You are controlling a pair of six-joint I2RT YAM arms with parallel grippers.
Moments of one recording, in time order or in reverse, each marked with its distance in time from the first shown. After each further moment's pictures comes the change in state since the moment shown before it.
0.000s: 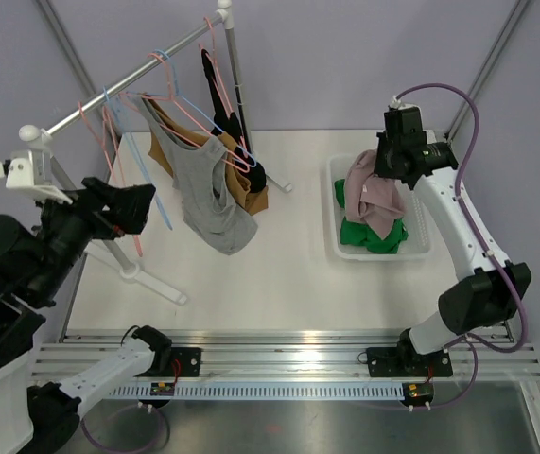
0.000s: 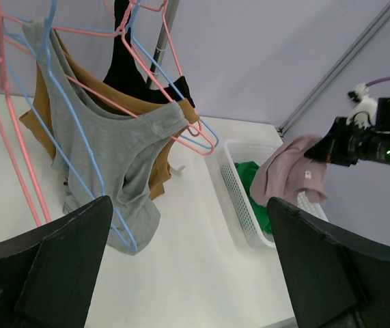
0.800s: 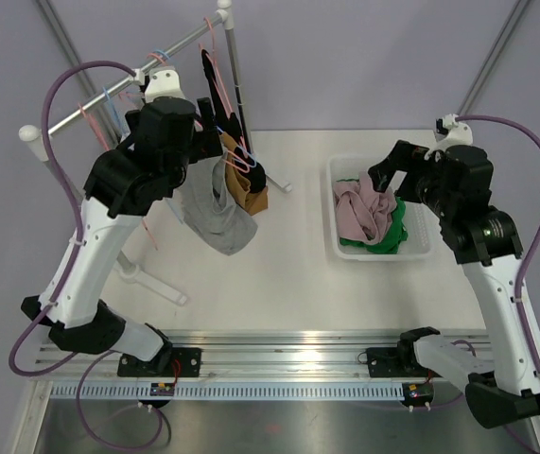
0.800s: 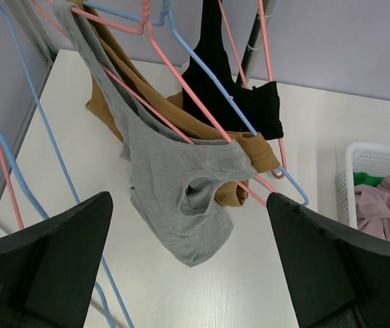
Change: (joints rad) left arm -0.131 0.668 0.345 -0.092 -0.467 0.002; right arm -0.043 -0.439 -0.242 0.130 -0.249 0.113
